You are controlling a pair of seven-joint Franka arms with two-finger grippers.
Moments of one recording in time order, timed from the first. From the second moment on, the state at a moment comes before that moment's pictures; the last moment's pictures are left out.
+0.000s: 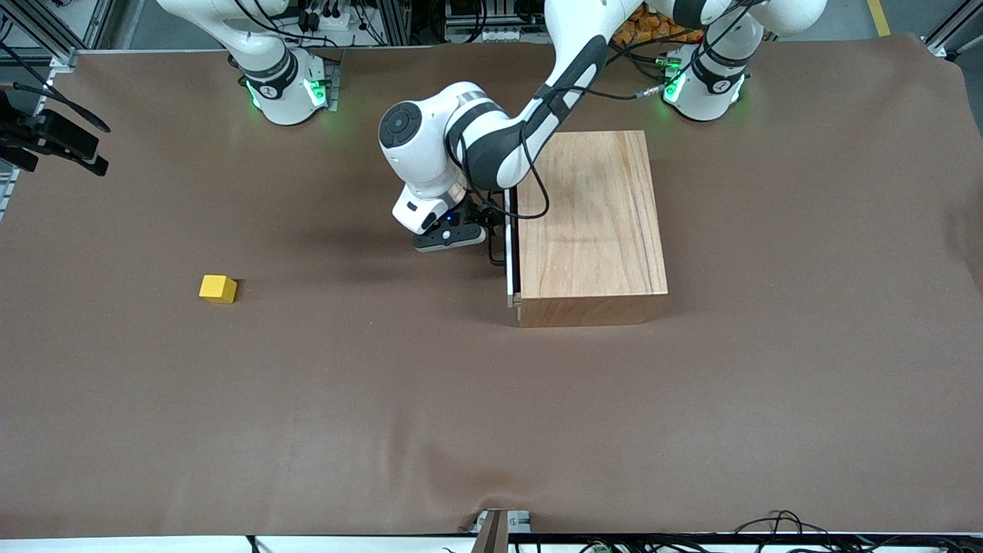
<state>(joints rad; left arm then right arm) -1.06 0.85 0.12 -1.11 0.06 1.81 -1.05 0.00 -0.04 -0.01 -1.46 0.02 1.39 0.07</state>
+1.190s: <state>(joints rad) -1.07 0.86 0.07 -1.11 0.06 2.01 -1.06 0.00 -0.04 -0.01 -1.46 0.02 1.39 0.07</state>
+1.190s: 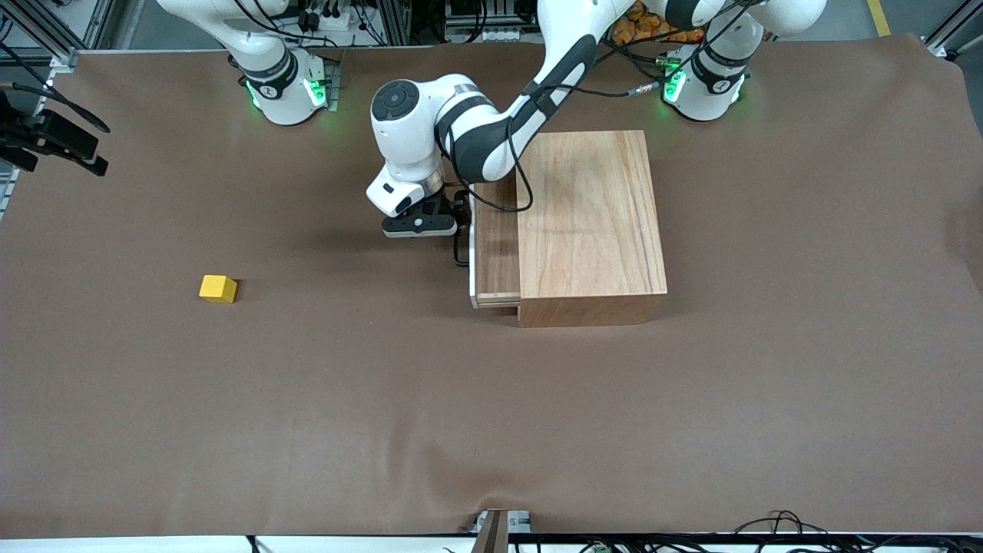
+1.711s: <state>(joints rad) -1.08 0.87 0.07 -1.11 0.06 2.08 -1.08 0.00 -0.04 -0.01 -1.46 0.02 1.39 0.07</state>
